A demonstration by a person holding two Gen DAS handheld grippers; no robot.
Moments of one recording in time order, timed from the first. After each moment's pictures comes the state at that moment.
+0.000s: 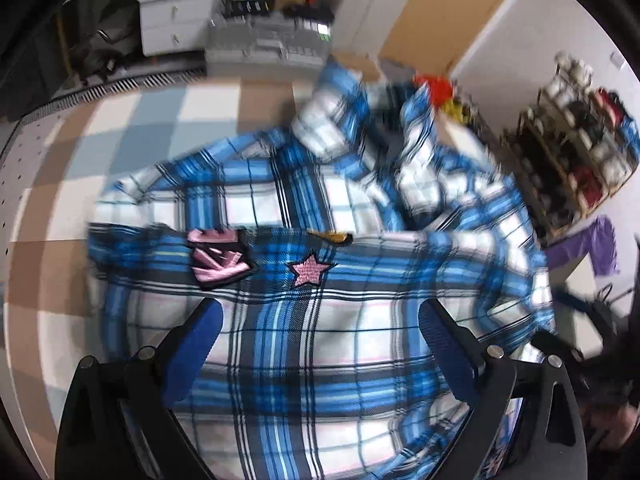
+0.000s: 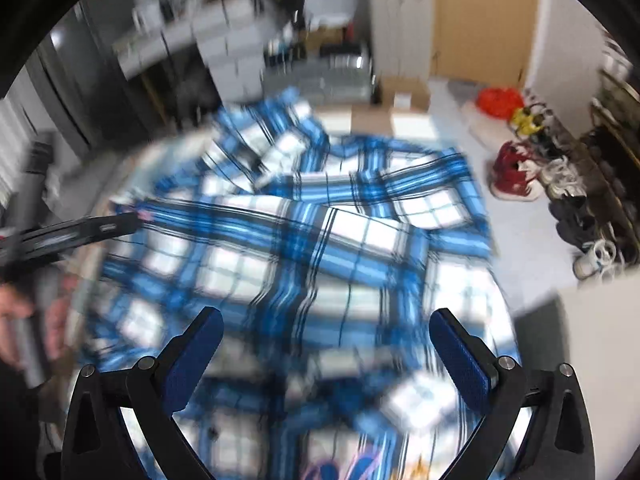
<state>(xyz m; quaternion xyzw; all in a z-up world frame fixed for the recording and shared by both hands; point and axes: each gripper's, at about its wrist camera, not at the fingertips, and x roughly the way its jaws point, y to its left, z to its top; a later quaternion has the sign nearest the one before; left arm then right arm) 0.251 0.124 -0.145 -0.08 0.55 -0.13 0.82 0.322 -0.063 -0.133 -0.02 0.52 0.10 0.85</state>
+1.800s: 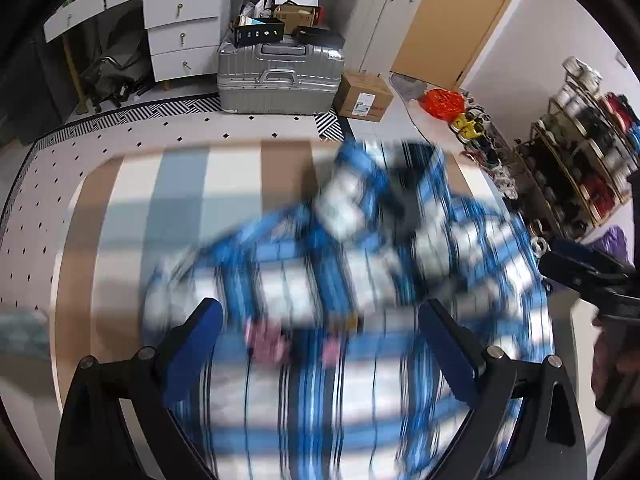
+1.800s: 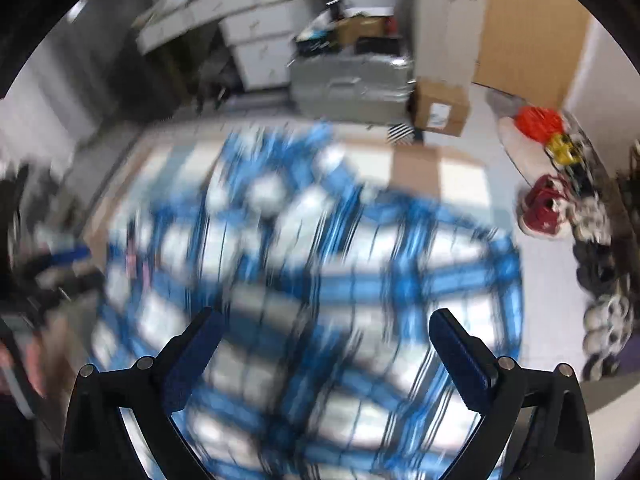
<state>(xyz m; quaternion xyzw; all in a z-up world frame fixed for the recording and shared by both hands) 0.318 0.129 -0.073 -0.06 0.53 -0.12 0.84 0.414 -0.067 -0.081 0.02 0.51 0.14 0.85</state>
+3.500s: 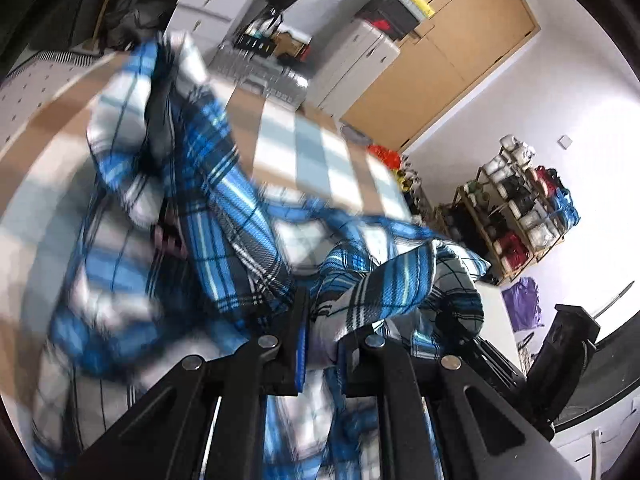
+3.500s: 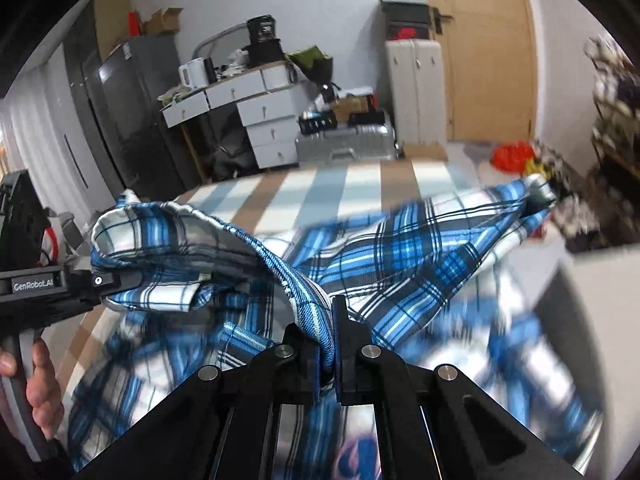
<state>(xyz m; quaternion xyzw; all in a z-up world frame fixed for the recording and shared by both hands) 0.114 0.138 -0.120 -0.26 0.43 -0.18 0.84 0.174 -0.082 -0.127 0.05 0.35 0.13 0.92</state>
